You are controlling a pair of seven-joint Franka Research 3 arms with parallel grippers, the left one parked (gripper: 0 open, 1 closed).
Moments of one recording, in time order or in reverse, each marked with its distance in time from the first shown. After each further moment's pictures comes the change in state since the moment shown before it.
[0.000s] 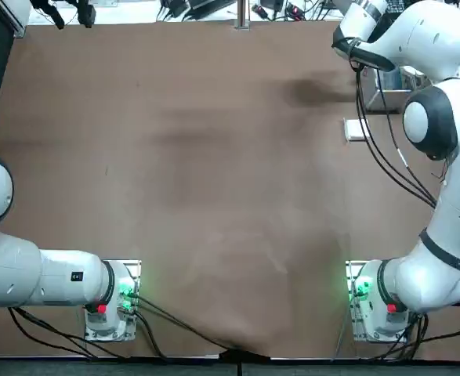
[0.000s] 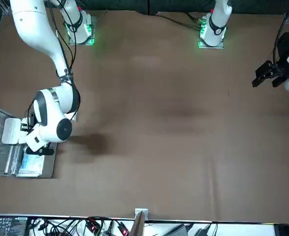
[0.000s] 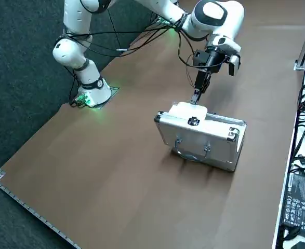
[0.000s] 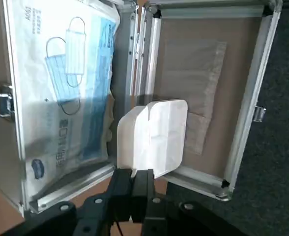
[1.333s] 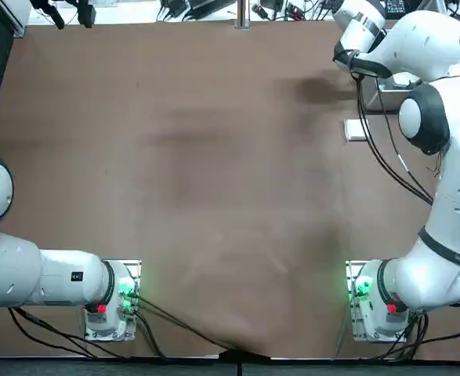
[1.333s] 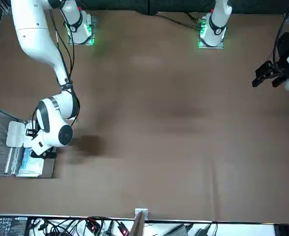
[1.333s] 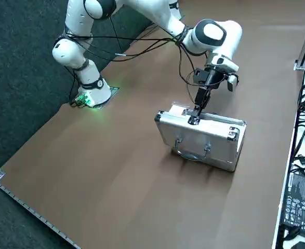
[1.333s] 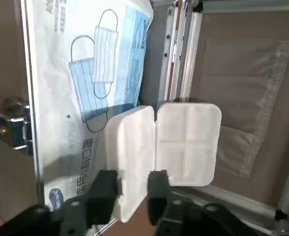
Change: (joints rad) arm -0.040 0.081 0.000 -0.016 0.000 0.099 0.055
